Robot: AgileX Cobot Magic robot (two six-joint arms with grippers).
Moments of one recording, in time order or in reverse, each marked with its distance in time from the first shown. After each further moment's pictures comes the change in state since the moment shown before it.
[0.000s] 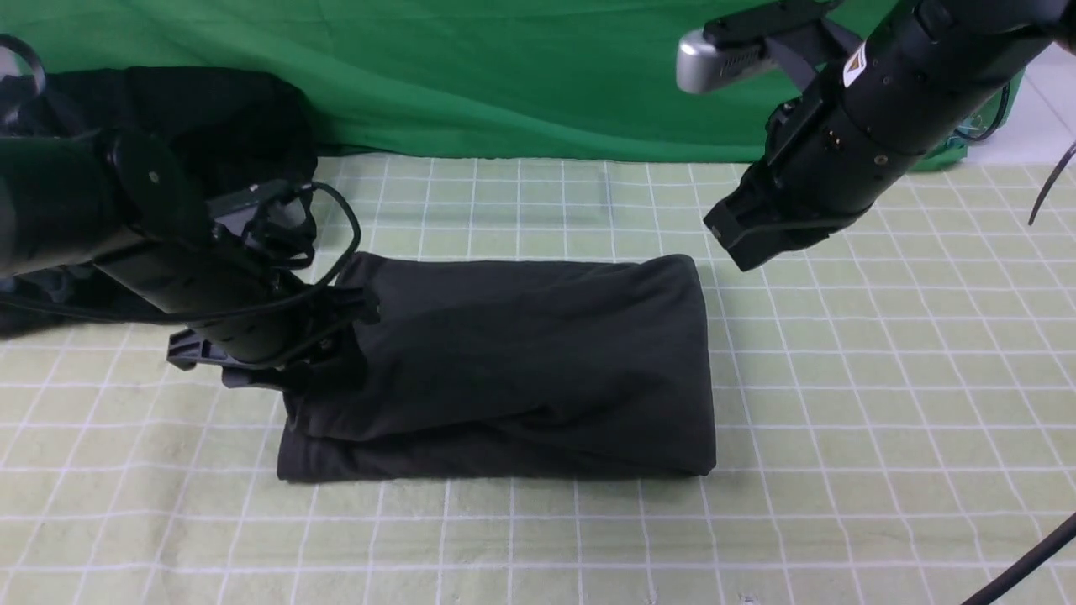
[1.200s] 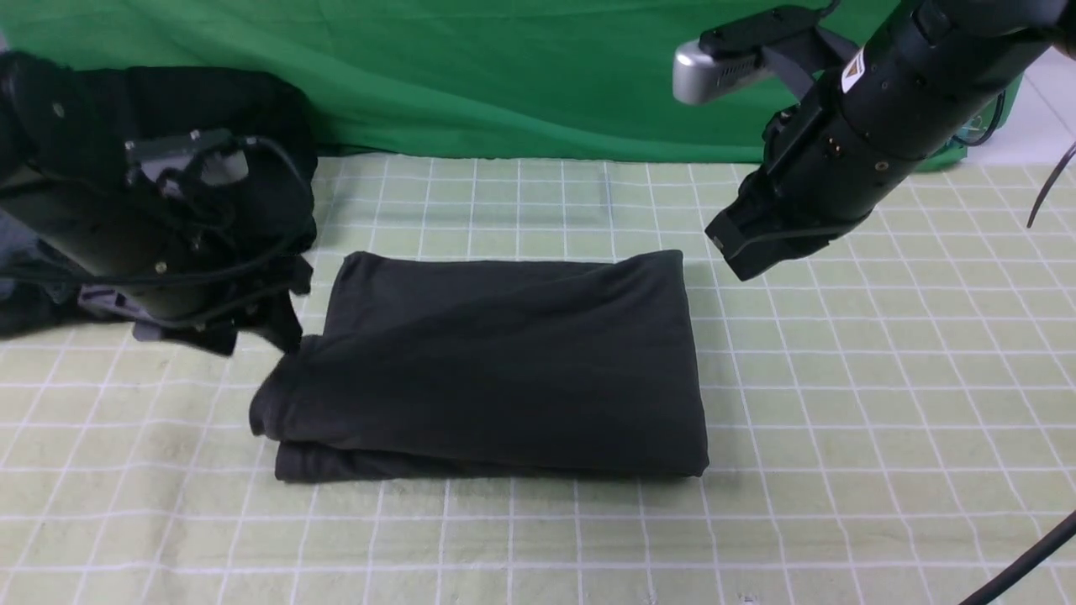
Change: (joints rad) right arm 0.000 0.000 0.003 0.017 0.022 -0.034; left arm 0.076 -0.127 -0.100 0.131 0.177 0.050
